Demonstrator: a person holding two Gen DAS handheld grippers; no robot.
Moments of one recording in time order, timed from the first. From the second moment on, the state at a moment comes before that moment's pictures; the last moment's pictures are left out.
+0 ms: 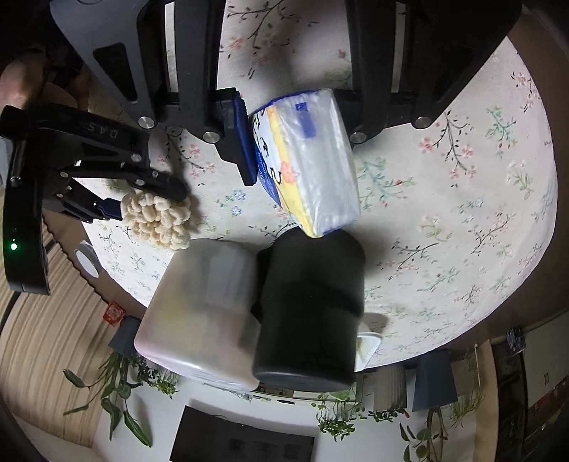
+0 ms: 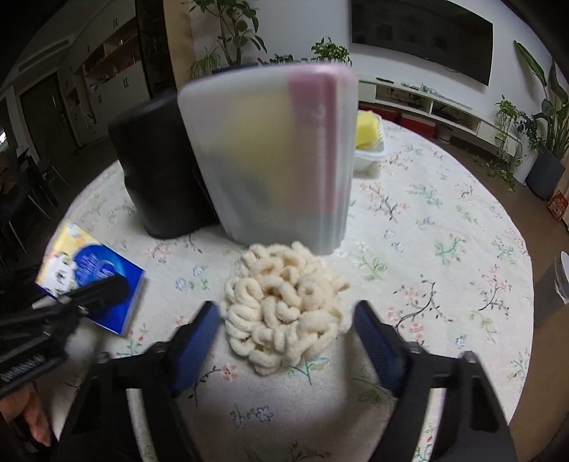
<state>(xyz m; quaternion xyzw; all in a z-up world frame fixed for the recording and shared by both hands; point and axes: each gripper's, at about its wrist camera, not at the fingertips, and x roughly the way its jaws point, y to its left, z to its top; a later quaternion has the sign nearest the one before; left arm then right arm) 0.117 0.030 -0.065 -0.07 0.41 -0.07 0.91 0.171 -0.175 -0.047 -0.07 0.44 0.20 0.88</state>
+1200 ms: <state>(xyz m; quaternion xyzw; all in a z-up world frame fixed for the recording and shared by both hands) 0.121 0.135 0.018 -0.08 0.37 -0.04 0.93 0.156 -0.299 0.038 -0.05 0.41 0.16 0.90</state>
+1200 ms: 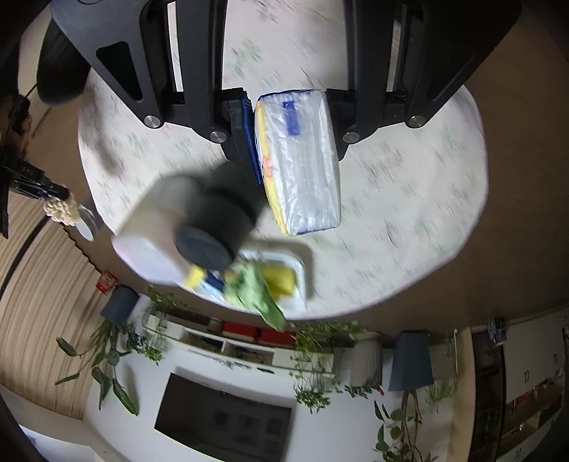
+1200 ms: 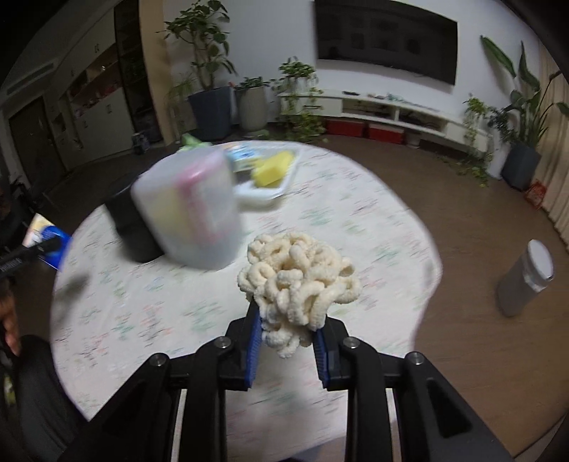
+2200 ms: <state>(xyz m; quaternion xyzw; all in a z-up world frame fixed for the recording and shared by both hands) 0.368 0.086 -0.014 0.05 0.42 -0.12 0.90 0.468 -0.153 0.028 -0.14 0.46 0.24 0.84</state>
